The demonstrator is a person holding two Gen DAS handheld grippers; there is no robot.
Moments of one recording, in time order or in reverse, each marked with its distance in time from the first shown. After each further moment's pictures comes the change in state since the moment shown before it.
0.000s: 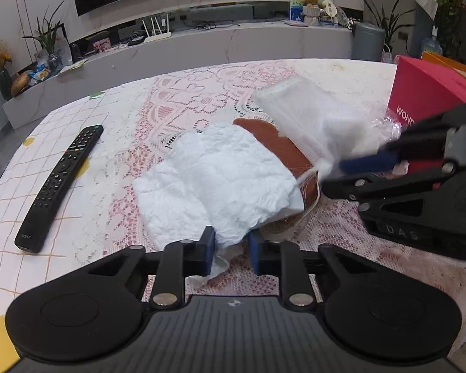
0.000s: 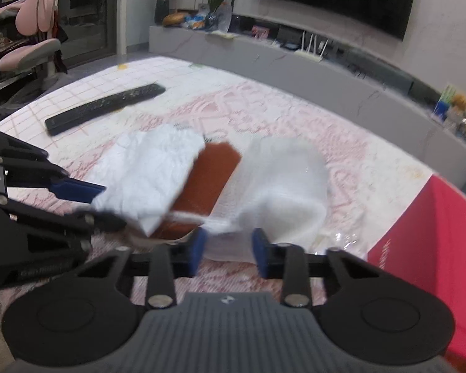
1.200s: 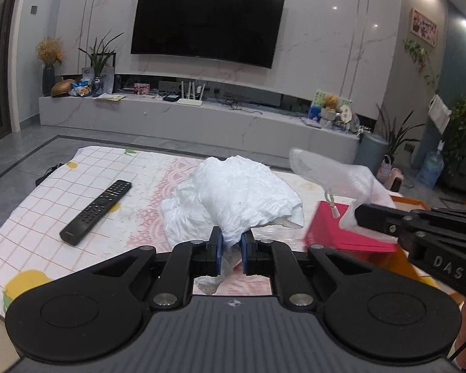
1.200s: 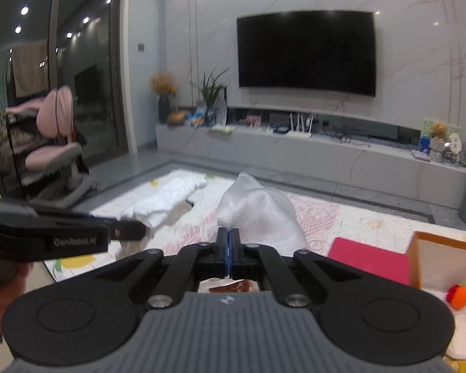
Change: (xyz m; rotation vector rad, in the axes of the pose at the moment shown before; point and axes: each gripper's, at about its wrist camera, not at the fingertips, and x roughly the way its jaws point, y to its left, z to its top) left arm -0.178 -0.040 0.021 -0.294 -0.290 -0.017; right arm -0.237 -0.012 -0.011 0.159 -0.384 0.050
